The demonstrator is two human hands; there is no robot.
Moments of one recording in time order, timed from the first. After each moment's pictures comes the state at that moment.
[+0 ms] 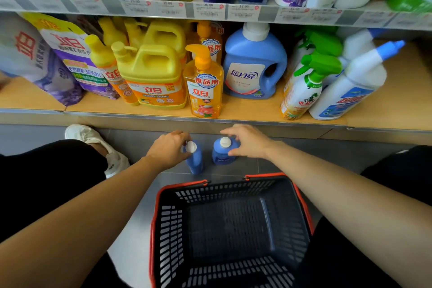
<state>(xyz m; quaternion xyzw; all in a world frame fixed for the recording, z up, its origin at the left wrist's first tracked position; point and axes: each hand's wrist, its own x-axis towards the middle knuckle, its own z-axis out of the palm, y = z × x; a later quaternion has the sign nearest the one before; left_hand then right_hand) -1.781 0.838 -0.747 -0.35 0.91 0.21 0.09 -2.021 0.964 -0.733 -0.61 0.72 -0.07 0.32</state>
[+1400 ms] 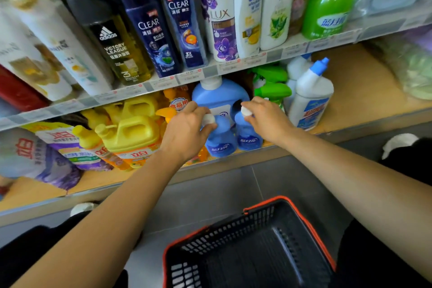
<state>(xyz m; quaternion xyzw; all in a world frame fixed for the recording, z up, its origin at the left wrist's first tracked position) -1.914 0.848 -0.577 -0.21 0.96 0.09 -0.17 -2.109 0.975 -0.628 -0.51 0.84 -0.20 0.03</state>
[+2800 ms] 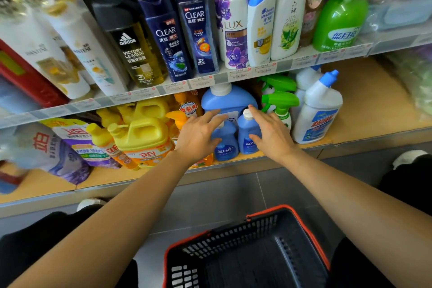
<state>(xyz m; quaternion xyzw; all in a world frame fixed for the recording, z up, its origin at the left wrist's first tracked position) -1.923 0.829 -0.614 -0.16 0.98 0.02 -0.14 -2.095 0.984 -0.650 -0.50 0.82 -0.26 0.05</state>
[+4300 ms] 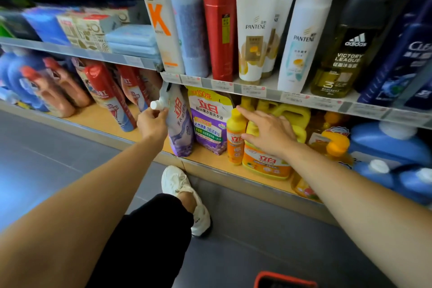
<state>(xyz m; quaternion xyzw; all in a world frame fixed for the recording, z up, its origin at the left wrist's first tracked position) -1.582 0.594 -0.633 -0.66 0.48 0.29 -0.49 -1.870 0.723 -0.604 -0.70 0.70 -0.14 0.04</state>
